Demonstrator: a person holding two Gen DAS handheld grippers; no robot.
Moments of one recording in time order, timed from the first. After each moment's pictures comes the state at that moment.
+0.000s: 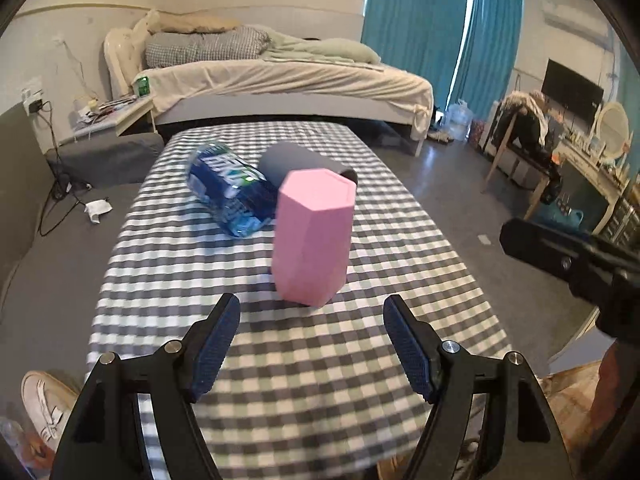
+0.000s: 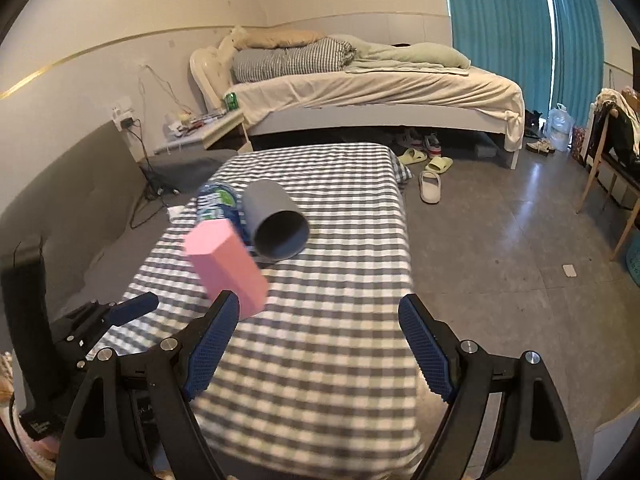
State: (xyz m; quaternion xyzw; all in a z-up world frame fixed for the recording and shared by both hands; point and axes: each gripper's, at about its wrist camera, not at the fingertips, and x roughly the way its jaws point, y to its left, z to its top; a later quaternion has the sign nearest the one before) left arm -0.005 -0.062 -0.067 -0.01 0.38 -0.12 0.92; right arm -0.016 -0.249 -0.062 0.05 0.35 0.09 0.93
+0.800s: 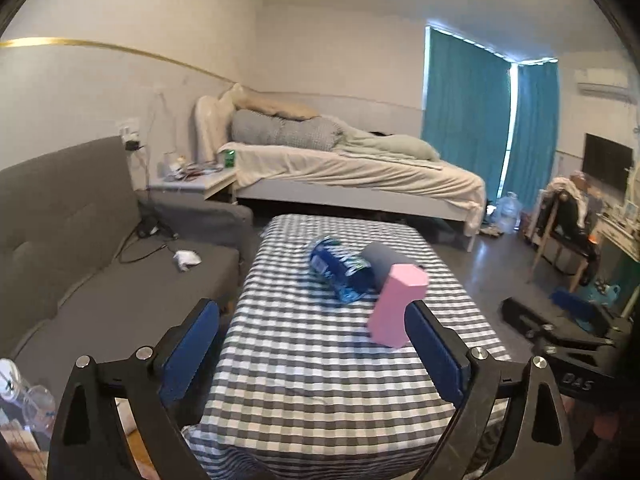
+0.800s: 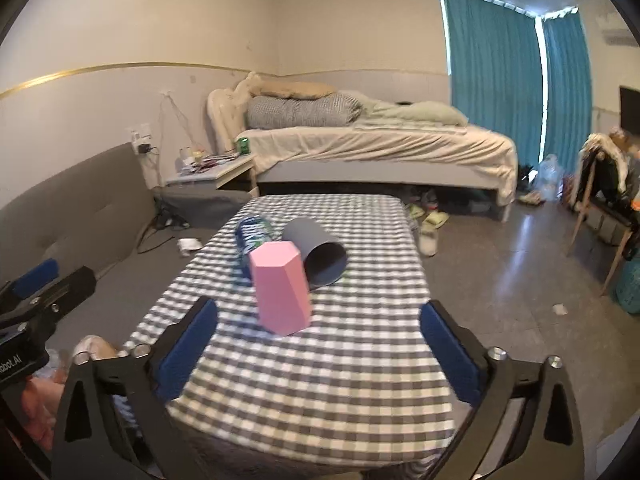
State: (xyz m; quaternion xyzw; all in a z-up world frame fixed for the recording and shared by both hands) left arm -0.091 0.015 -0.016 -0.04 0.22 0.01 0.97; right arm -0.079 -0.196 -0.051 0.01 0.24 0.07 0.97
